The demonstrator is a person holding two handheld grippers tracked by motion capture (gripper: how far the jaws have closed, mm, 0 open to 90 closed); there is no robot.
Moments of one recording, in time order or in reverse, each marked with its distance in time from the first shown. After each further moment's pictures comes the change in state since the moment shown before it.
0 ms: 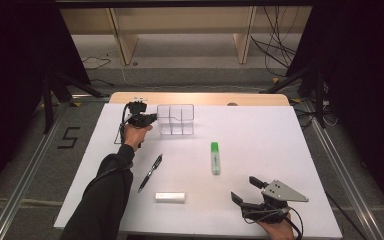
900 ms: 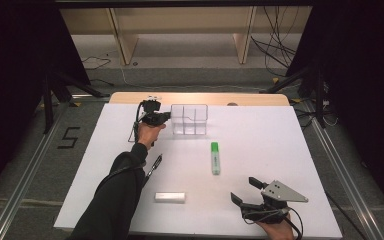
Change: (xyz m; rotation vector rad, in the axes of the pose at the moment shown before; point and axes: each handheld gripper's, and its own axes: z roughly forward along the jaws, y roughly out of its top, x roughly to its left) left arm -0.038 0.007 0.020 -0.006 -0.044 0.019; right arm 0.001 -0.001 0.000 0.004 0.007 -0.005
